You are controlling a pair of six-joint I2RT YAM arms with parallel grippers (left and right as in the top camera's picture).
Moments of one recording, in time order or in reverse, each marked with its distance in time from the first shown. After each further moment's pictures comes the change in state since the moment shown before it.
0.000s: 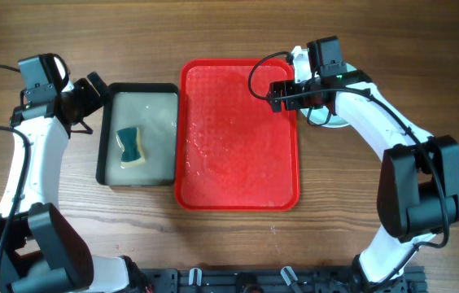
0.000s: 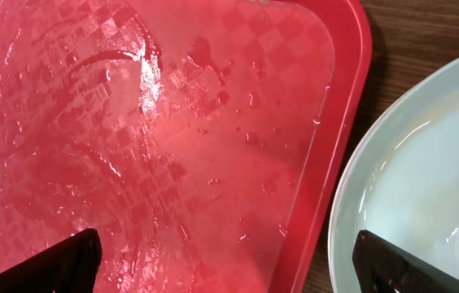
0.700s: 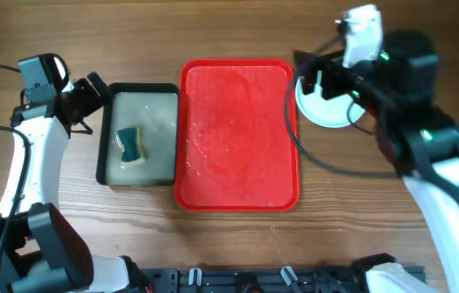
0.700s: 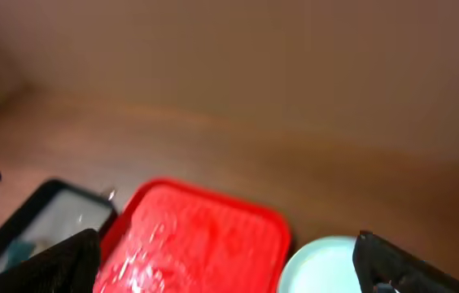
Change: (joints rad) left arm 0.000 0.000 0.000 0.000 0.000 0.000; right arm 0.000 -0.668 -0.002 0.008 0.081 -0.045
